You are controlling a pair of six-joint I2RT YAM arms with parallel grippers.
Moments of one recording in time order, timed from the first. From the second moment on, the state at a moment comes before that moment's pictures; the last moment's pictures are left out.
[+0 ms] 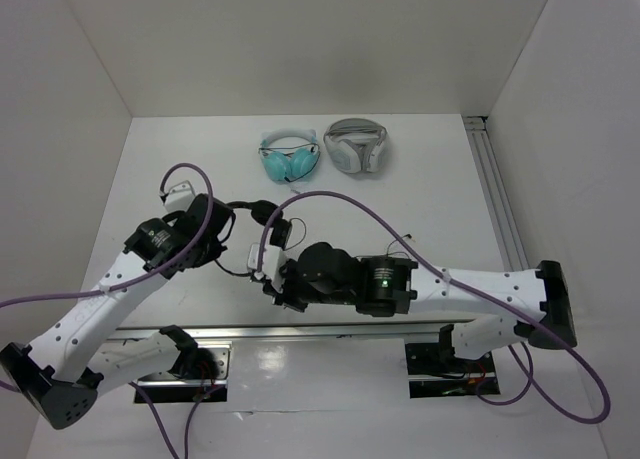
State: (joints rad) left arm -0.59 1.01 1.09 -1.17 -0.53 -1.00; right arm 1.38 1.32 1.18 -0.29 0.03 -0.12
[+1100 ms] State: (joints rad) left arm -0.64 1.03 1.10 -1.06 -0.35 -0.42; right arm 1.44 1.19 1.27 -0.19 1.08 -0.41
